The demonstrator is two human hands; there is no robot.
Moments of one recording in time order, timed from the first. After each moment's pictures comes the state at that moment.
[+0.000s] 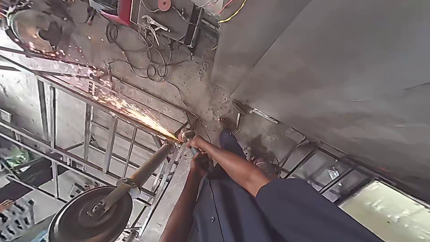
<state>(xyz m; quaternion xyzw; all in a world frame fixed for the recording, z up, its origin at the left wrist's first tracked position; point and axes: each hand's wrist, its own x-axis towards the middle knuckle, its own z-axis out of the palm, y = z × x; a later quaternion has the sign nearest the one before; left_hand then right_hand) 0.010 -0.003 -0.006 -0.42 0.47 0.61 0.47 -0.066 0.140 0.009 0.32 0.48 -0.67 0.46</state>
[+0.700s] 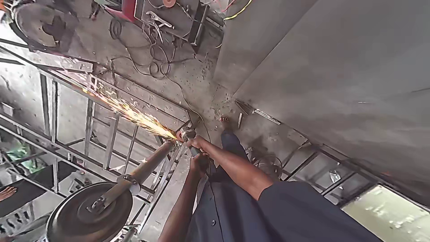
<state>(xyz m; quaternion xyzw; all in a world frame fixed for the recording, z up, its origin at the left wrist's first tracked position) 0.008 -0.012 -0.002 -0.41 0.52 0.59 0.46 -0.062 0.138 0.017 0.32 0.47 -0.69 0.45</state>
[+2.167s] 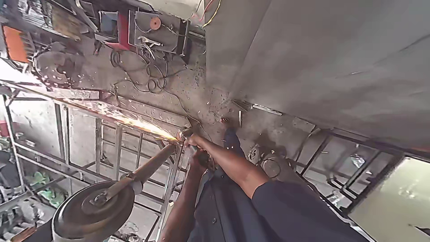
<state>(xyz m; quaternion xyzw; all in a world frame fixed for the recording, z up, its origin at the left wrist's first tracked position) 0.010 -0.029 -0.010 -0.36 0.49 0.62 0.50 -0.045 0.134 0.047 0.30 0.55 -0.65 0.43</state>
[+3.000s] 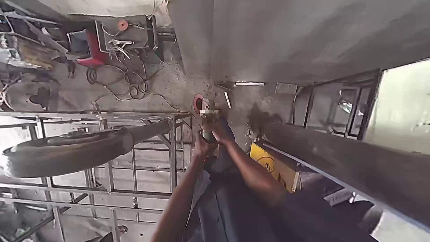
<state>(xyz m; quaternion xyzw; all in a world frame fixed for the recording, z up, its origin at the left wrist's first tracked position) 0.061 -0.148 0.010 0.18 0.75 0.28 0.58 0.170 -0.053 0.013 0.54 0.53 -0.64 0.12</state>
